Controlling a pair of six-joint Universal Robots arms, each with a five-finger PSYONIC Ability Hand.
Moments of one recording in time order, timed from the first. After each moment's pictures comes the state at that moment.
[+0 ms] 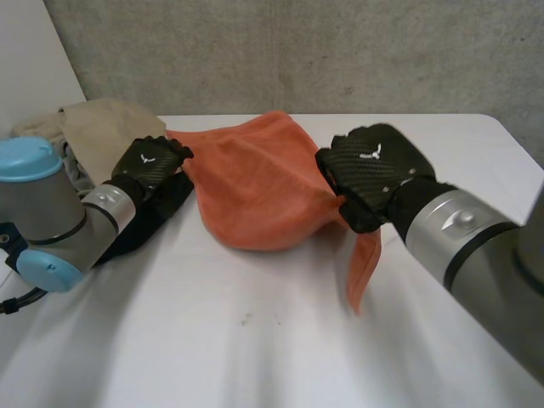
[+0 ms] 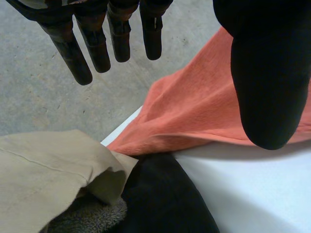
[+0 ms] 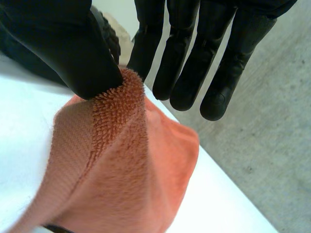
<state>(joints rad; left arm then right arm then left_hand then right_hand) 4.50 -2.19 -1.38 3.44 -1.25 3.54 2.16 -1.46 1.47 0.15 1.44 2.73 0.30 0.28 0.28 0.27 0.09 0.99 1.18 1.18 1.18 0.98</state>
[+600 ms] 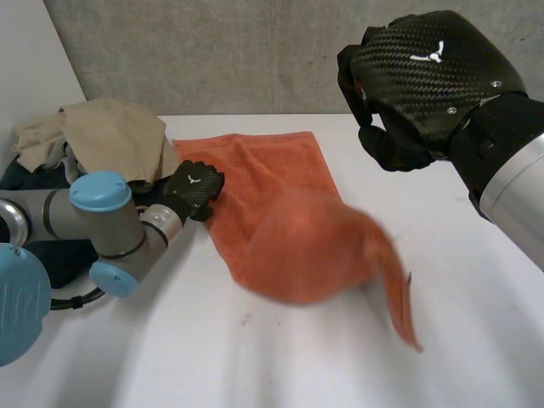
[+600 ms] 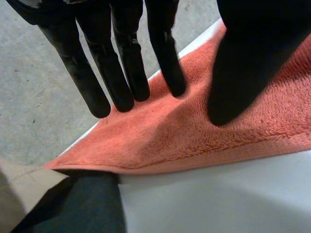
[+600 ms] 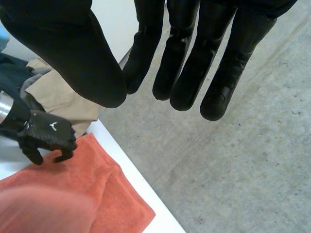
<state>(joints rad) 4.39 -2.51 -1.15 3.55 -1.25 3.54 2.16 -1.68 1.40 0.20 1.45 2.76 0.93 0.89 0.87 0.87 0.69 1.00 1.18 1.18 1.18 1.00</state>
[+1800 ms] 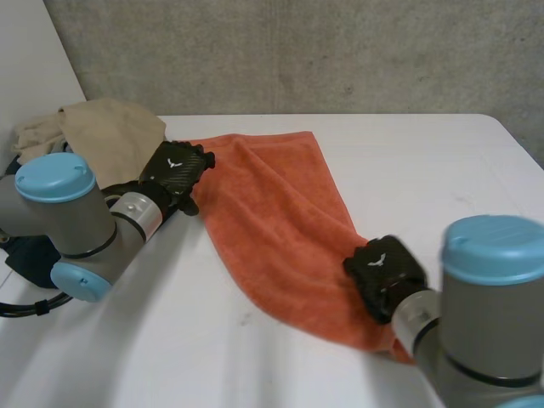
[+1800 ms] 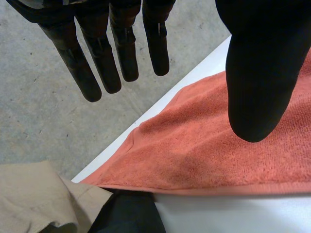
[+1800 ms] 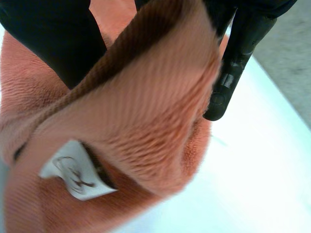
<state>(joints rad) 4.40 -2.21 -1.40 3.54 -1.27 3.53 2.17 -1.26 1.76 -0.02 1.66 2.59 0.48 0.49 0.50 0.49 0.30 0.98 1.18 1.17 1.19 0.98</state>
